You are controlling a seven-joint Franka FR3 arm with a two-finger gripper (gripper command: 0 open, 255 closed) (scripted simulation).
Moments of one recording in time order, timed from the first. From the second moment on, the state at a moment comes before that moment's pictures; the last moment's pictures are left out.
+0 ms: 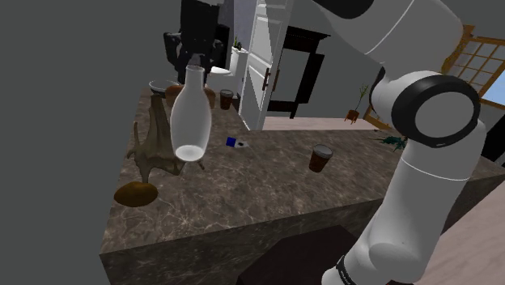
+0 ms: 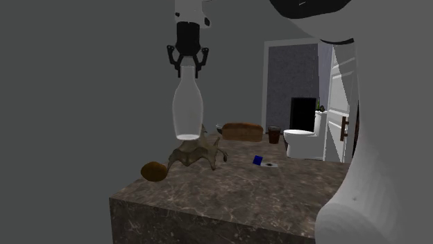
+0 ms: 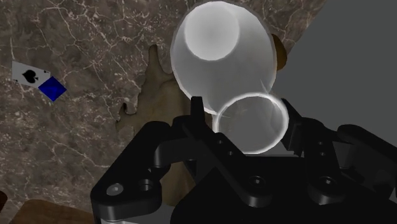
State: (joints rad) arm 0.13 0.19 0.45 -1.13 -0.10 1.40 0.49
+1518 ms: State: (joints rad) arm -0.16 -0.20 0.13 -1.35 0.07 1.24 -0.07
